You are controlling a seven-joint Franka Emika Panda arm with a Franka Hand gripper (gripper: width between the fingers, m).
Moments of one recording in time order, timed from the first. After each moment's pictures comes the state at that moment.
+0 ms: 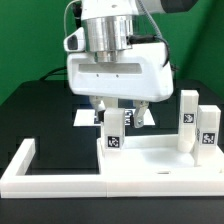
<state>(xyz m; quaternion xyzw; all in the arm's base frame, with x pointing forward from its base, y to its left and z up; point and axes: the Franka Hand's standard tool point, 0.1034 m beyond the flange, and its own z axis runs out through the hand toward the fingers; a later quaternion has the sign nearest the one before) 0.629 -0.053 0.106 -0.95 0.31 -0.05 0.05</state>
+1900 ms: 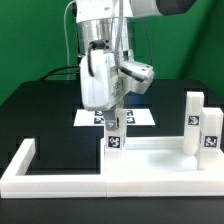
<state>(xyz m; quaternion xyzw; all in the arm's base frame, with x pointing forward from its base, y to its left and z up) 0.633 -0.054 0.104 -0.58 0.81 -0.02 0.09</state>
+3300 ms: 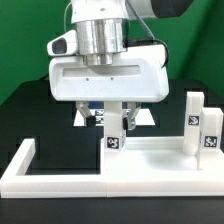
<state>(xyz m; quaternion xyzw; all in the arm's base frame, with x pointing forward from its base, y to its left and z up) 0.635 -0.064 0.103 -0.96 0.28 -0.07 0.05</state>
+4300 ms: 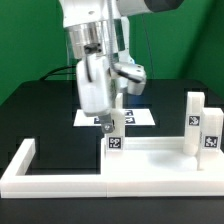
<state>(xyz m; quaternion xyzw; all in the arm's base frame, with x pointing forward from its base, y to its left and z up) 0.634 -0.064 0.101 -0.61 0.78 0.02 0.10</state>
